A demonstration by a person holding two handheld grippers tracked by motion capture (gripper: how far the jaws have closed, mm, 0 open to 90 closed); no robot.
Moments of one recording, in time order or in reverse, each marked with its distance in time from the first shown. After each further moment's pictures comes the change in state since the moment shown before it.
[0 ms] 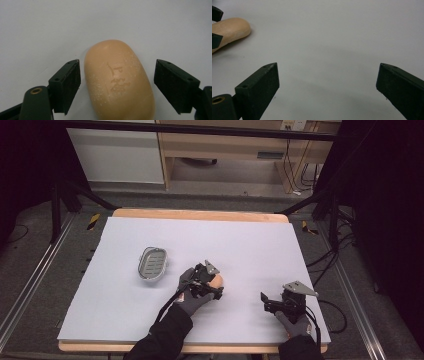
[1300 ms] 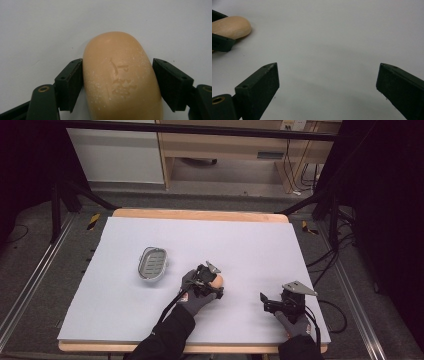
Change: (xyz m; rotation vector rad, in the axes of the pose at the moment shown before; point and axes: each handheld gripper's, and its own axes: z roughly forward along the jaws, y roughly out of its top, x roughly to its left) left arm -0.001 -0.001 0.013 0.048 0.006 -0.059; right arm 0.000 0.000 0.002 0.012 0.003 0.001
